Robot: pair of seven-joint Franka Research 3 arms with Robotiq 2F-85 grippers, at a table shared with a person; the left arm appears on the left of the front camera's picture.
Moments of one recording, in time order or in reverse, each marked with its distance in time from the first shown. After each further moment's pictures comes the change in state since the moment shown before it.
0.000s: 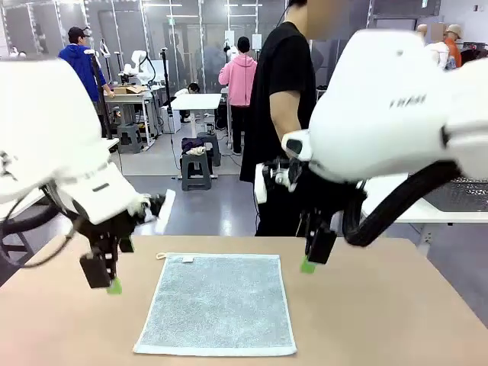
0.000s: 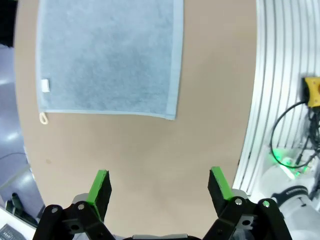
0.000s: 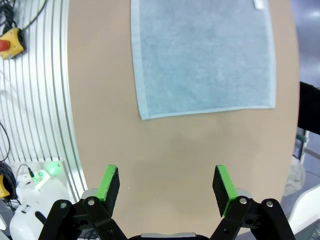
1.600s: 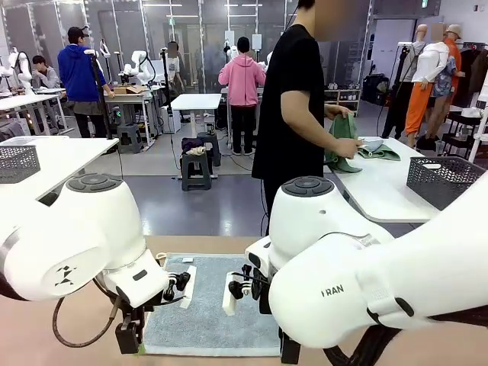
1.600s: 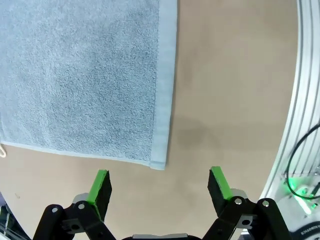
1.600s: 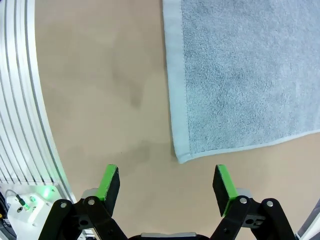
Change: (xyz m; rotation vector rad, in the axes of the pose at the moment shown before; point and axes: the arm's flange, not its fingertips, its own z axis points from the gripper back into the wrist) left arm 0.016 -0.017 -0.144 -0.029 0.021 -0.009; right arm 0.019 0.061 -0.165 -0.004 0.143 0.011
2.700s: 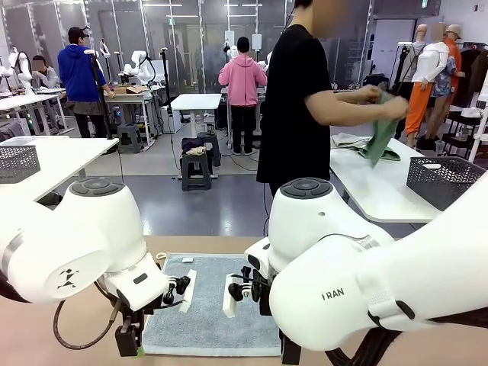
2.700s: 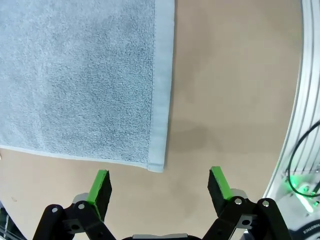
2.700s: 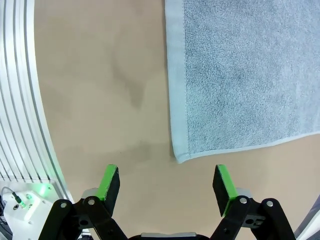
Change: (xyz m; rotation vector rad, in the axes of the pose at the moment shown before) left arm -0.002 0.001 -0.012 -0.021 0.014 -0.011; right arm 0.000 0.000 -0.003 -0.010 0.011 0.021
